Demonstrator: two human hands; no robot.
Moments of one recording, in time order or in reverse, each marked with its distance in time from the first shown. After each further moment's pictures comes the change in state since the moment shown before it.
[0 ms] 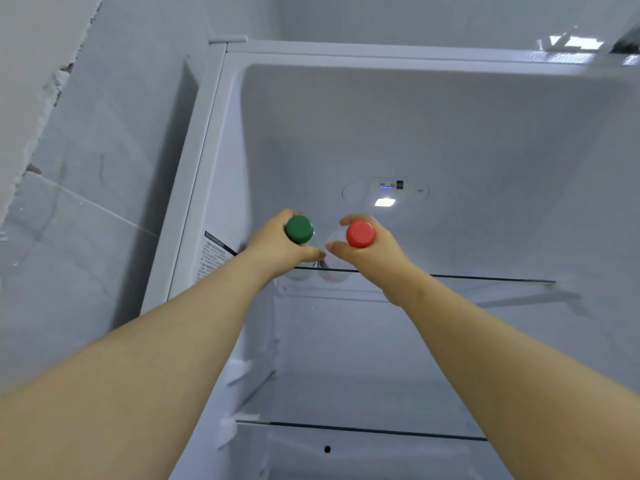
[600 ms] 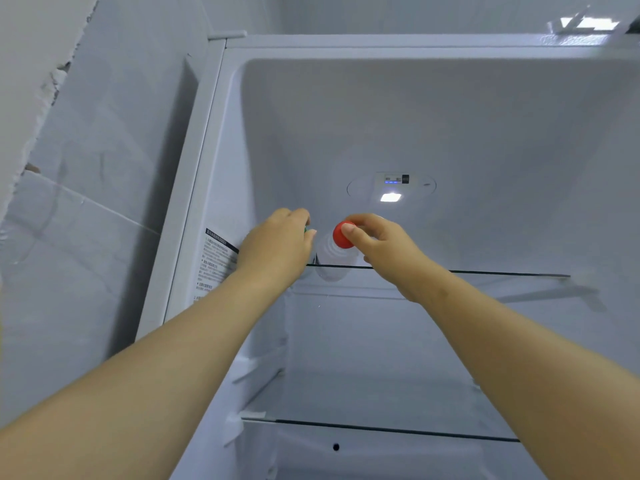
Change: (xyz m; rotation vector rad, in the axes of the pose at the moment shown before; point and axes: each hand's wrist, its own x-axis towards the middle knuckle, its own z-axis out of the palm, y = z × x) left_hand -0.007 0.000 0.005 0.713 0.226 0.283; right_hand -0.001 0.002 -0.011 -0.135 -0.072 -0.070
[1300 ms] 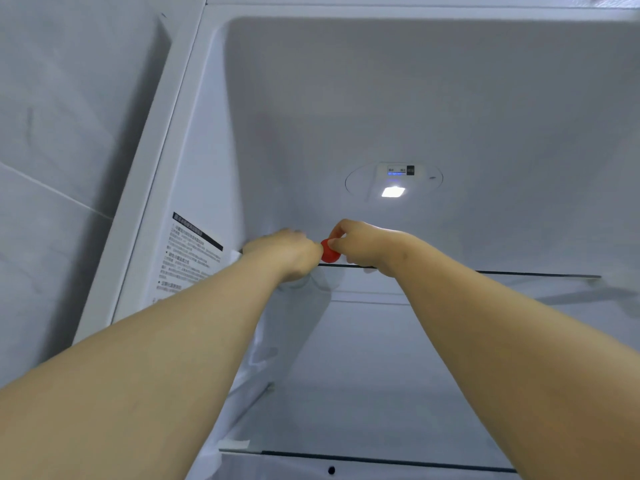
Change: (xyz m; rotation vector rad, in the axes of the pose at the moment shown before) left_hand 0.041 -0.003 0.043 -0.002 -0.554 -0.207; right_hand 0.051 0.004 0.021 -0.485 -0.271 0.221
